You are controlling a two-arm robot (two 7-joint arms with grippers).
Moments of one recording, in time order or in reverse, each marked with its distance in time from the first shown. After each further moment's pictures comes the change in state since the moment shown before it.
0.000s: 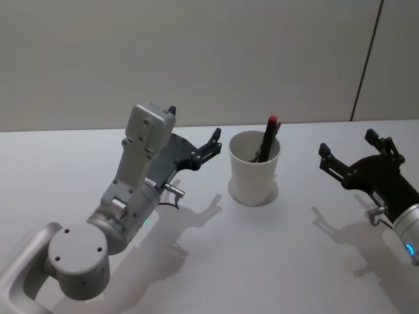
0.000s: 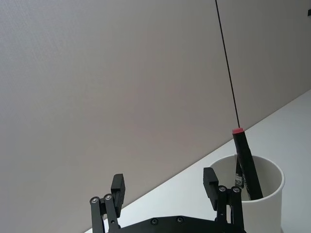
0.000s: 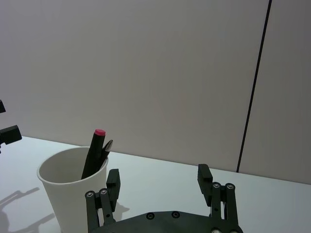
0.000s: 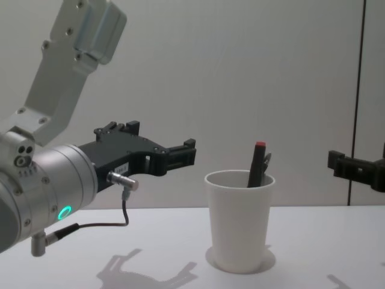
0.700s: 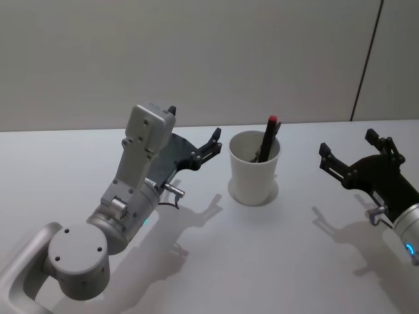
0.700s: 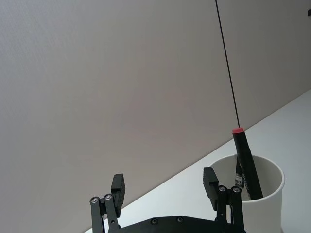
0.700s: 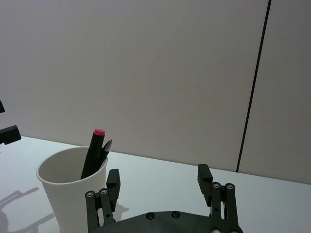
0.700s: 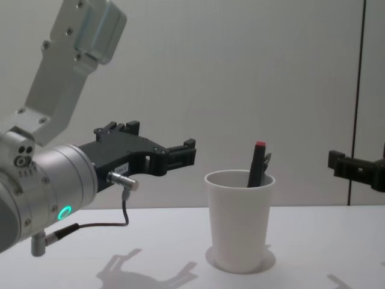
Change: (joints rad) left arm 0.000 0.000 0.000 0.000 0.000 0.000 0.000; right arm 0.000 0.000 0.001 0.001 0.000 0.000 -0.001
